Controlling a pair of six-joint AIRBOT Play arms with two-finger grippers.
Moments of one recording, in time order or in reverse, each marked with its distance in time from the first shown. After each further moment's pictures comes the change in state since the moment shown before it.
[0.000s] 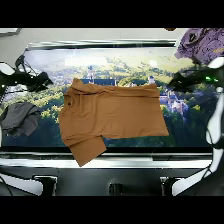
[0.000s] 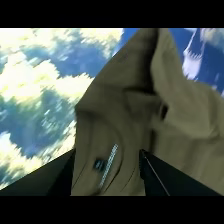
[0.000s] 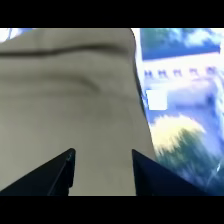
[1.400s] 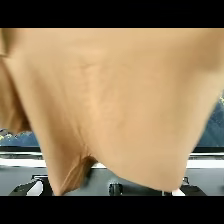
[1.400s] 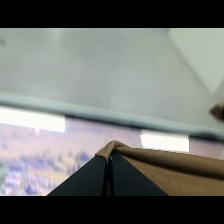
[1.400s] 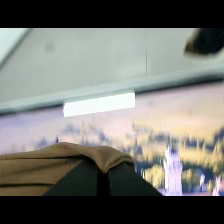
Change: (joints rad) left arm 0.099 0.739 0.084 -0.057 0.090 0.106; right arm 0.195 0.735 0.112 -0.256 -0.222 0.254
